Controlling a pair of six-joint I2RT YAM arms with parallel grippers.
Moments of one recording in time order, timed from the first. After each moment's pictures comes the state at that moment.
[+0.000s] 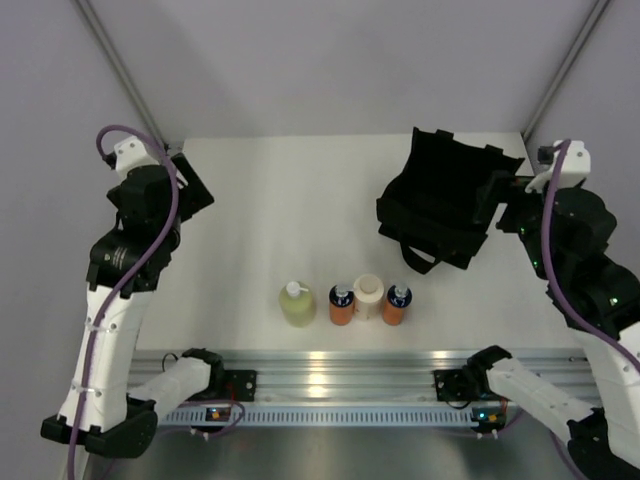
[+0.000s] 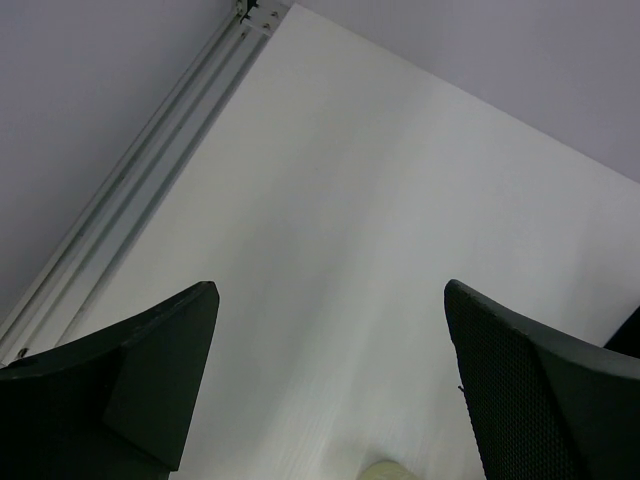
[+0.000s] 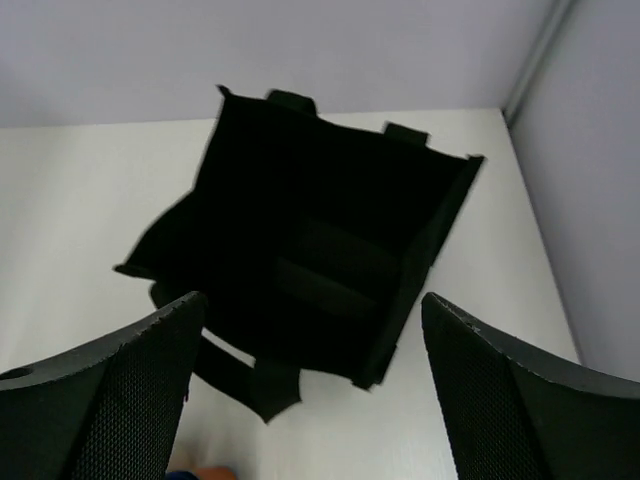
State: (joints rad) left arm -0.24 1.03 1.50 -0.90 -0.52 -0.49; right arm 0.45 0.85 1.43 -0.75 0.41 0.13
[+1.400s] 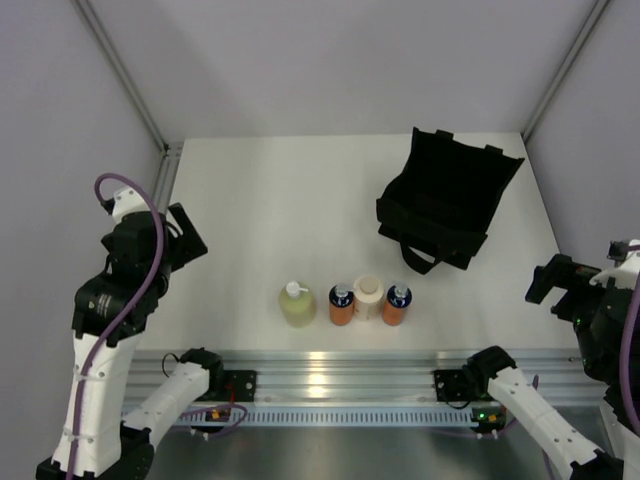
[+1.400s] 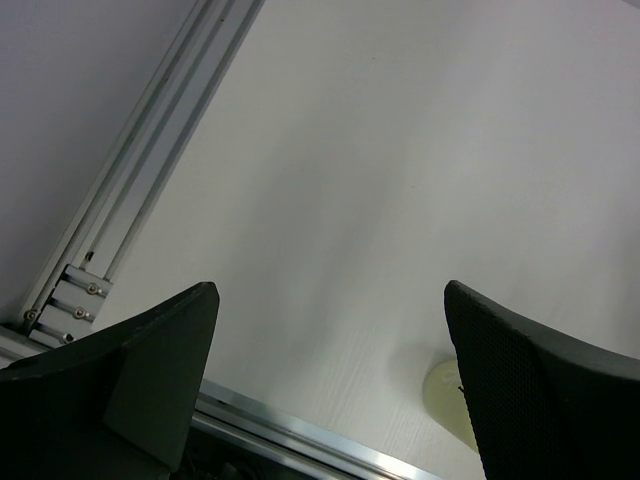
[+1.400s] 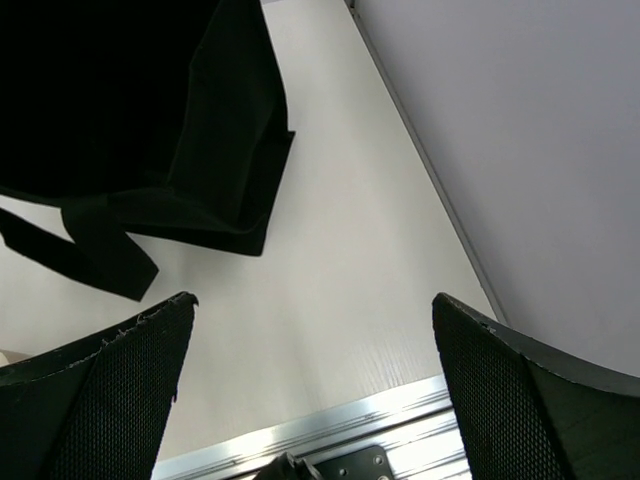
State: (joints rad) left arm -0.24 0.81 1.37 -1.15 -0.49 -0.49; right arm 0.40 0.45 1.40 -1.29 0.65 0.26
